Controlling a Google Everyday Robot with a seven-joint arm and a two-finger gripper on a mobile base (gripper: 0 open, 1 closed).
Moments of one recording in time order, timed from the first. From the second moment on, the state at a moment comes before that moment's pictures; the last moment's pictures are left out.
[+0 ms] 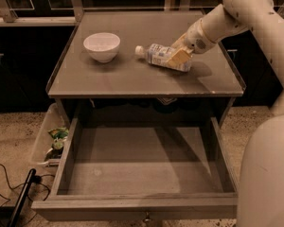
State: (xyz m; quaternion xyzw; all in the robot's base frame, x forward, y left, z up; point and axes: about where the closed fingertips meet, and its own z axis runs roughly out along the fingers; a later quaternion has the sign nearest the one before) arm 0.724 -0.135 0.861 -0.55 0.75 0.15 0.33
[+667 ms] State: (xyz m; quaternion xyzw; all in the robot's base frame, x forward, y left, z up) arm 0.666 -0.141 0.883 -0.58 0.72 0.17 0.34
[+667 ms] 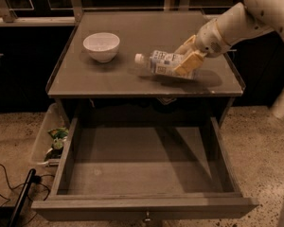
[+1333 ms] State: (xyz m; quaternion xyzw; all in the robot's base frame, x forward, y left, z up) arm 0.578 -0.176 0.909 -0.59 0.71 0.16 0.37
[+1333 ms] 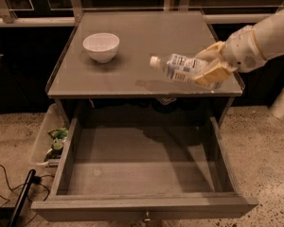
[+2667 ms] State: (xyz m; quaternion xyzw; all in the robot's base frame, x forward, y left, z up) arm 0.474 -0.185 0.795 -0.54 0.77 0.10 0.33
